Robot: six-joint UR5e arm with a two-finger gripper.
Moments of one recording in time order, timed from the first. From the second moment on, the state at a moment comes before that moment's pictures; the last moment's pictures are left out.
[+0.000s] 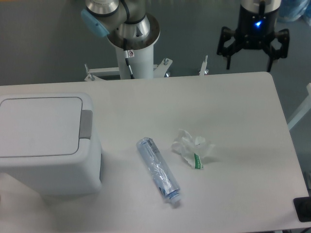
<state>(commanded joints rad) 2.78 -1.67 -1.35 -1.47 1.49 0.98</state>
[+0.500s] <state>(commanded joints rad) 2.76 -1.66 -1.39 -1.46 1.46 0.93</state>
